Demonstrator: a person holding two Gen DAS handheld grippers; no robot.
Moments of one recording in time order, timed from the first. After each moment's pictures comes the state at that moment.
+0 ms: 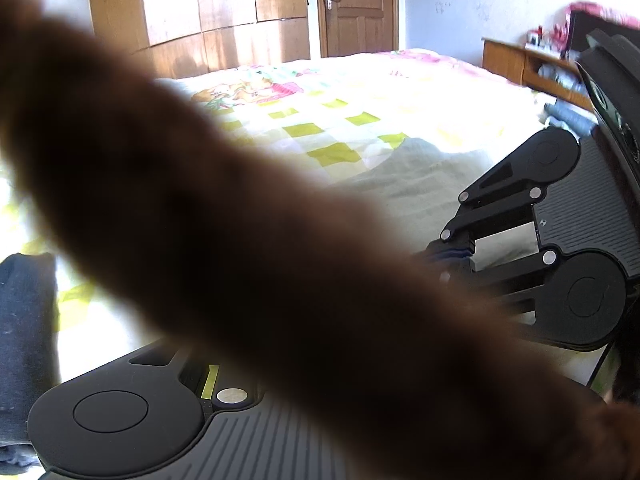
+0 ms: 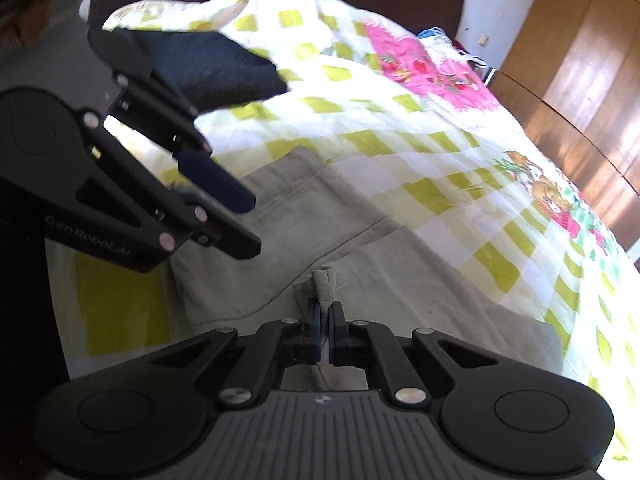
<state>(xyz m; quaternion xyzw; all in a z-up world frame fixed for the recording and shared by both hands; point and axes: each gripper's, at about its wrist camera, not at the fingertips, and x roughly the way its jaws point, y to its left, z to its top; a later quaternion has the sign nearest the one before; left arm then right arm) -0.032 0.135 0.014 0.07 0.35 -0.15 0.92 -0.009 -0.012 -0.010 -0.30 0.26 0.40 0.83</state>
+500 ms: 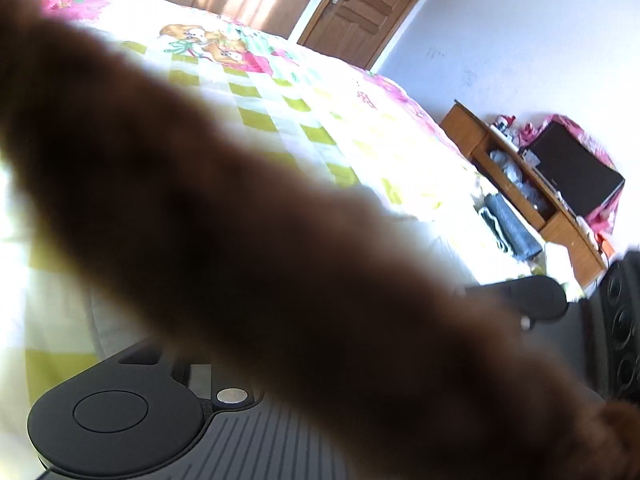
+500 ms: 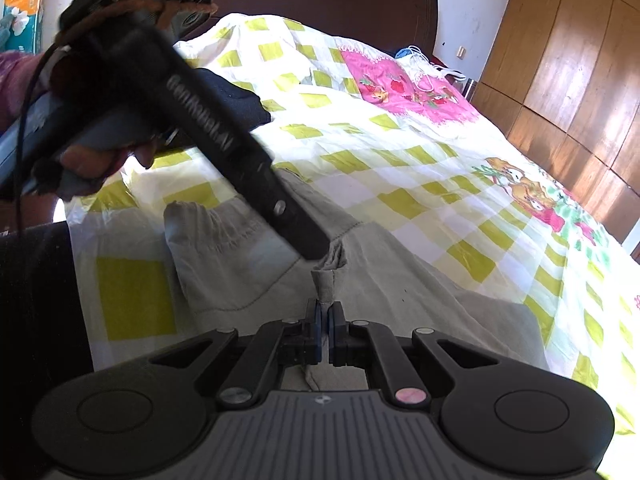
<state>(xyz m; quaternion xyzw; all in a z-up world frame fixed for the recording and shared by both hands) 0.028 0.159 0.019 -0.16 0.39 -0.24 0.87 -0.022 -0.048 -0.005 -0.26 0.24 0.40 0.84</state>
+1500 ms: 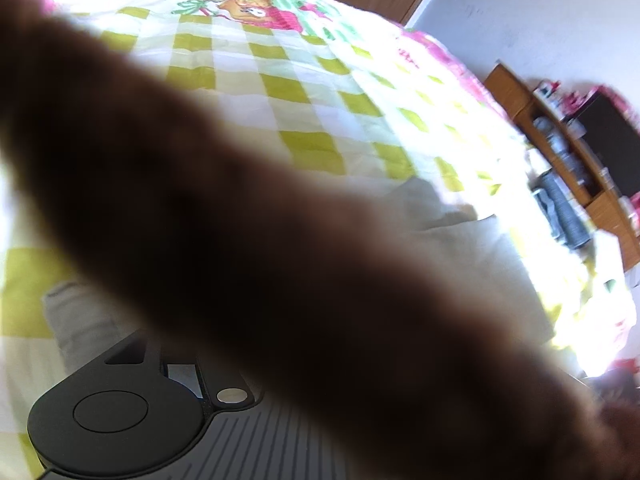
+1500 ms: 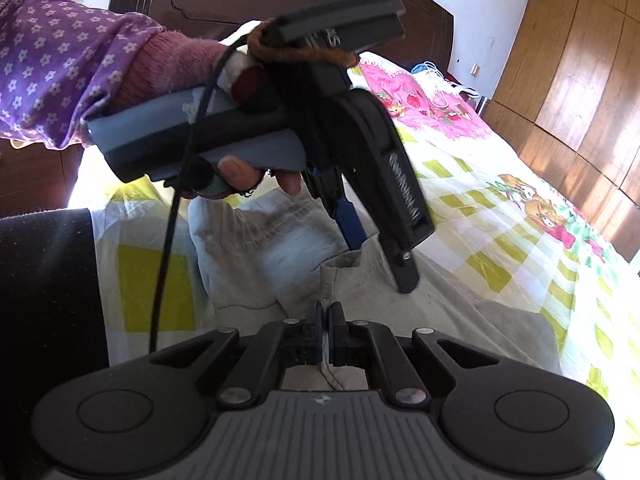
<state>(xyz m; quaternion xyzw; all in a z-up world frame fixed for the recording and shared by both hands) 0.106 0.130 -0.004 -0.11 0.47 -0.19 0.85 -0.033 -0.049 -0.013 -0.26 0.22 0.42 0.84</state>
